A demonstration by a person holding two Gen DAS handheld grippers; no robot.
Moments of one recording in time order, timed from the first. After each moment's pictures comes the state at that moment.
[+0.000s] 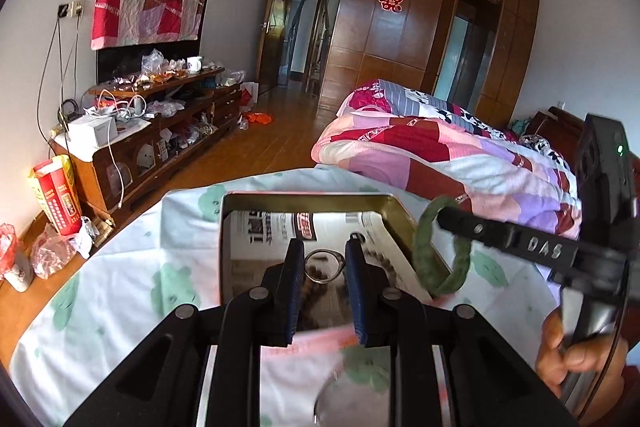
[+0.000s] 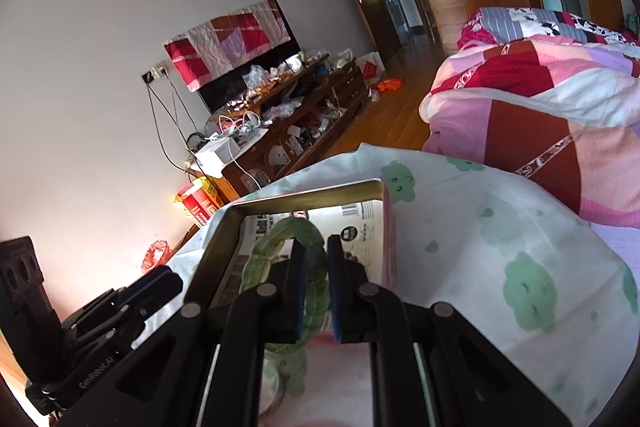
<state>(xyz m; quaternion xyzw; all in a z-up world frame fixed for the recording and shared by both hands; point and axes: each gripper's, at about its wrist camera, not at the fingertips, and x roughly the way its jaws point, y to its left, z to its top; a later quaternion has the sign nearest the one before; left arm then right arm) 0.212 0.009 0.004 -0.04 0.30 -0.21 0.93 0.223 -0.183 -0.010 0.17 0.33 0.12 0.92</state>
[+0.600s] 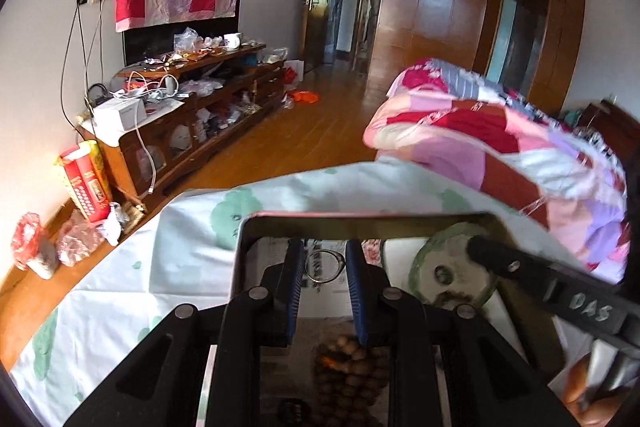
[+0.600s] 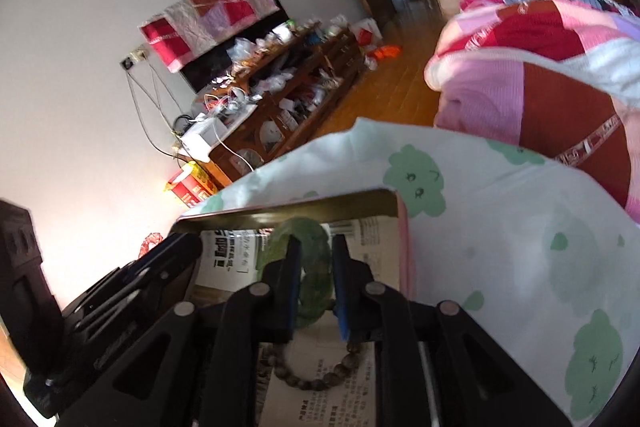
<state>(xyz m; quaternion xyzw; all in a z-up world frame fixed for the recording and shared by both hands) 0.287 -0.010 -0.034 -0.01 0.34 -0.12 0.93 0.298 -0.179 -0.054 0.19 0.37 0.13 0.90</state>
